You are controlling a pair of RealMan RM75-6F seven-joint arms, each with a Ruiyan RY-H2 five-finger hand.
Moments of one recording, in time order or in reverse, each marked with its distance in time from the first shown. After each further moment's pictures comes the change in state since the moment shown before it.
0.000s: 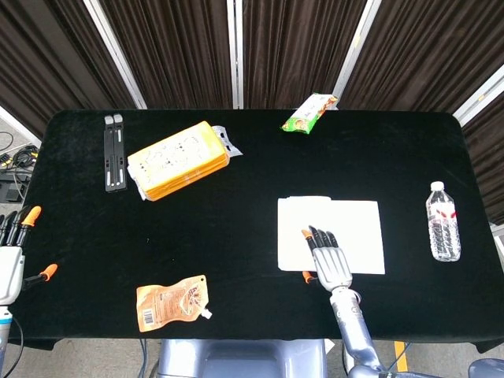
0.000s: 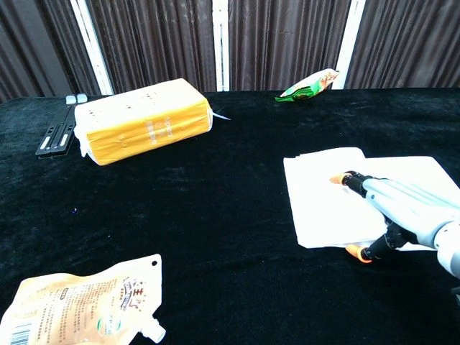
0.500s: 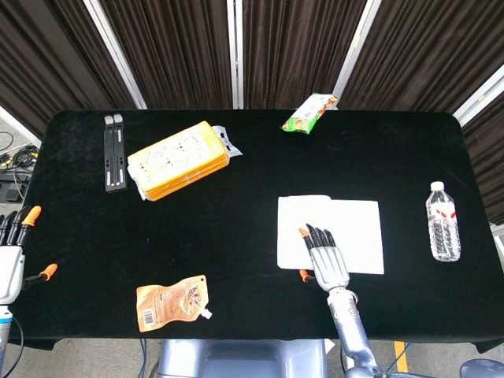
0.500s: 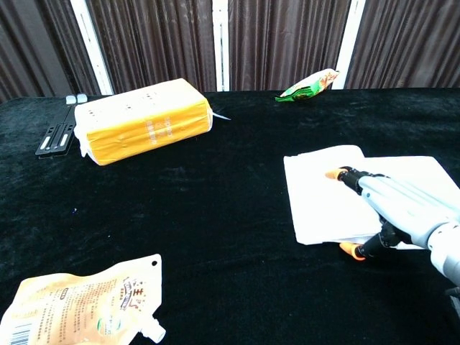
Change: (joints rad) left arm -0.002 -0.001 -0.001 0.000 -0.003 -0.002 0.002; right arm -0.006 -0.045 -0.010 0.068 -0.073 0.046 0.051
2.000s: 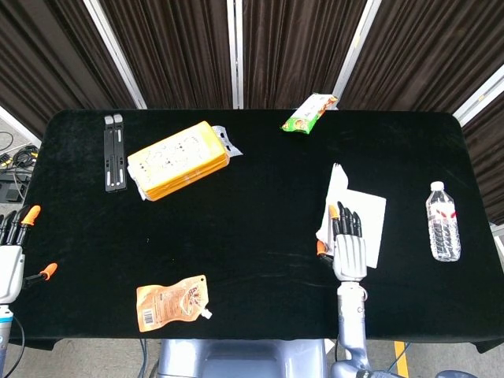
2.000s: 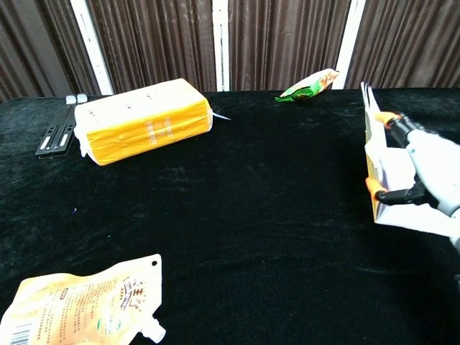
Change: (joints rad) left arm -0.002 -0.006 -0.003 -0.002 -0.010 -0.002 0.010; right arm -0.073 -0.165 0.106 0.259 -0.157 0.264 0.230
